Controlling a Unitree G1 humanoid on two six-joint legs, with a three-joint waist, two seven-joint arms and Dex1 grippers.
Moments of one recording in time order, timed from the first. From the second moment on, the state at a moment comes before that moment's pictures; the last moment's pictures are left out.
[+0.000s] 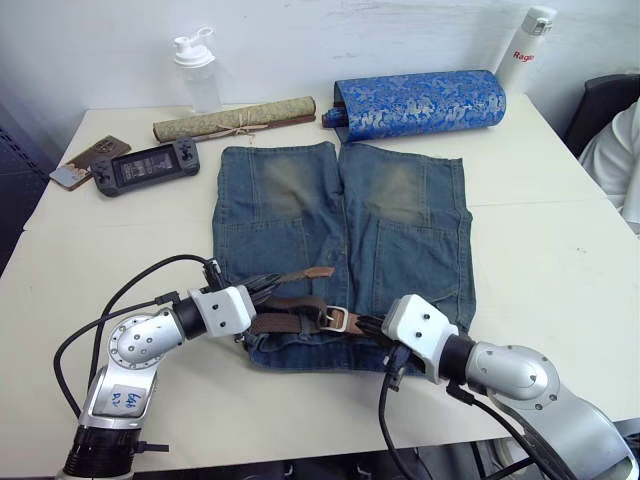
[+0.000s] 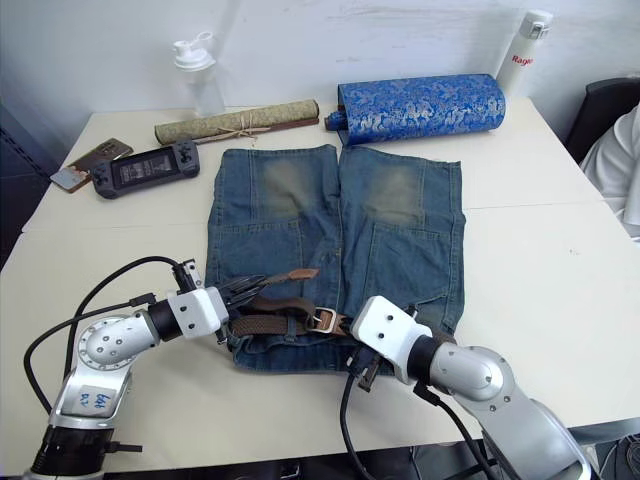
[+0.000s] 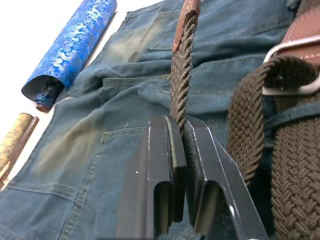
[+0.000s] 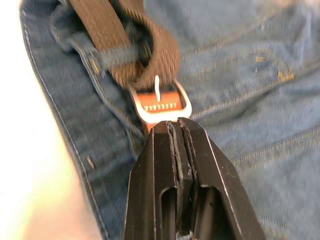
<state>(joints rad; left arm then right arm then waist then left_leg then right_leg) -0.10 0.51 0.08 -0.25 0.09 -0.24 -0.76 -0.05 -0.66 0.23 -0.89 0.20 0.78 0.55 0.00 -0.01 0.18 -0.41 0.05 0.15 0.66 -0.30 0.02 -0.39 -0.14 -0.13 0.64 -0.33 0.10</state>
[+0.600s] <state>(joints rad) -0.12 0.55 0.01 -0.22 0.12 -0.34 -0.68 -0.23 -0.66 0.33 -0.65 -0.11 0.35 0.54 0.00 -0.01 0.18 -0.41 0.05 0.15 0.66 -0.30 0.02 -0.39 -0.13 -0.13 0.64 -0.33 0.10</state>
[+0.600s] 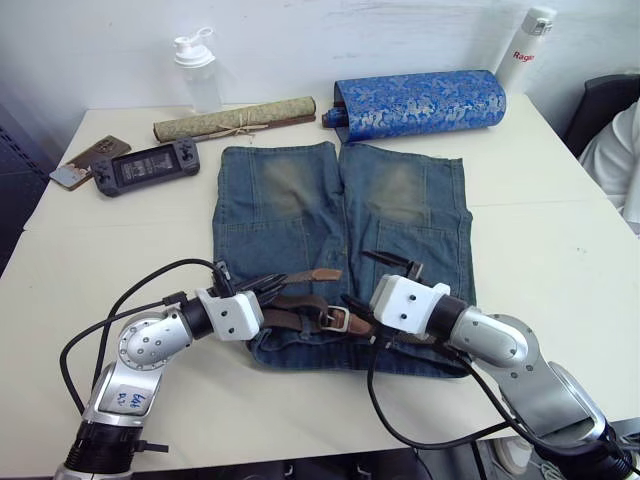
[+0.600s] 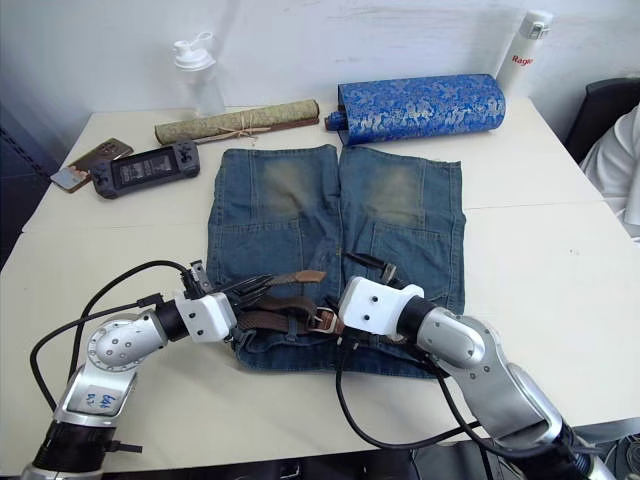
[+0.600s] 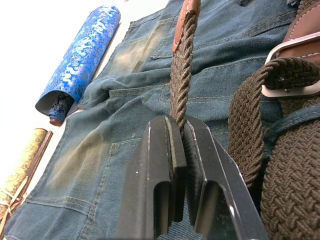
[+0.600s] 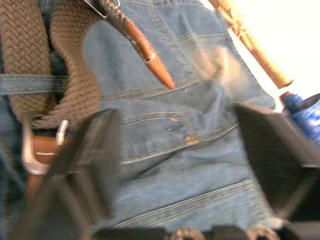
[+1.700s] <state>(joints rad) -0.14 0.56 -0.02 -0.26 0.08 -0.25 -0.67 -0.29 -0.55 0.38 -0.57 -0.22 0.17 0.63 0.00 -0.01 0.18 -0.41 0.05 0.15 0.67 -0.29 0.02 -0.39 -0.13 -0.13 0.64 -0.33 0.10</state>
